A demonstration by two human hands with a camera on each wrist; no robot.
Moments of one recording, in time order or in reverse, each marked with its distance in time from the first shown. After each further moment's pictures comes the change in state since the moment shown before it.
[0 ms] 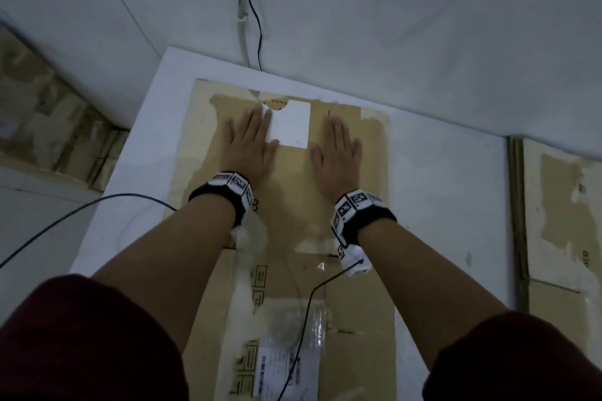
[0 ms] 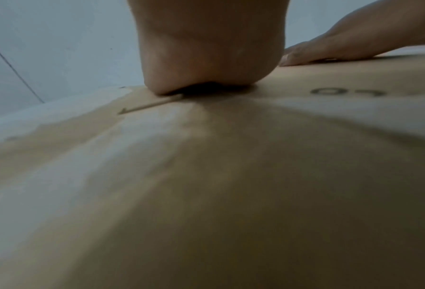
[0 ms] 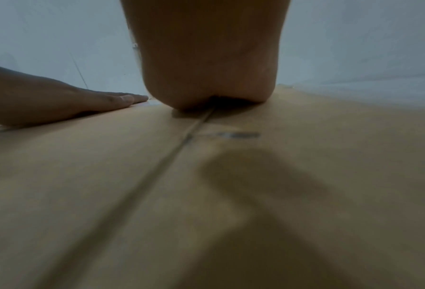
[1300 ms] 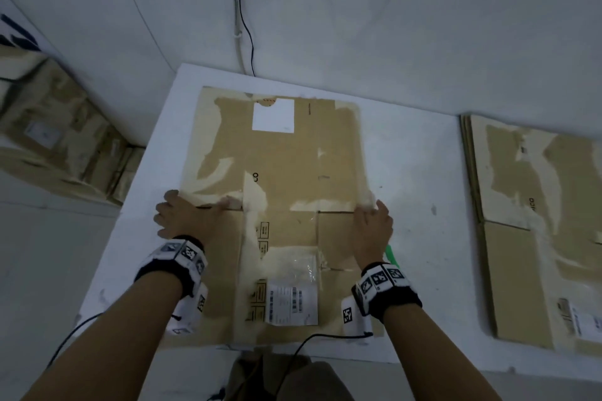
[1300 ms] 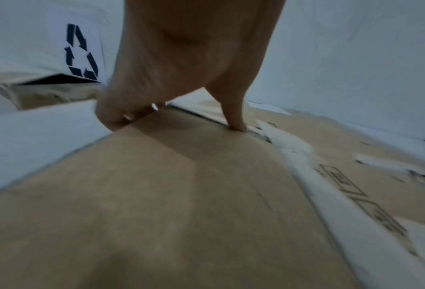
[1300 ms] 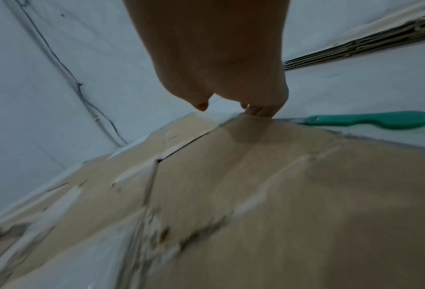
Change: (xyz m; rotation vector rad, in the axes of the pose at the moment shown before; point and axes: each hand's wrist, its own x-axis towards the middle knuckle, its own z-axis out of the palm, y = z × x) left_hand -0.204 -0.009 -0.039 -0.339 0.101 -0.925; right_hand -0.213 0.054 -0.036 0.517 0.216 0.659
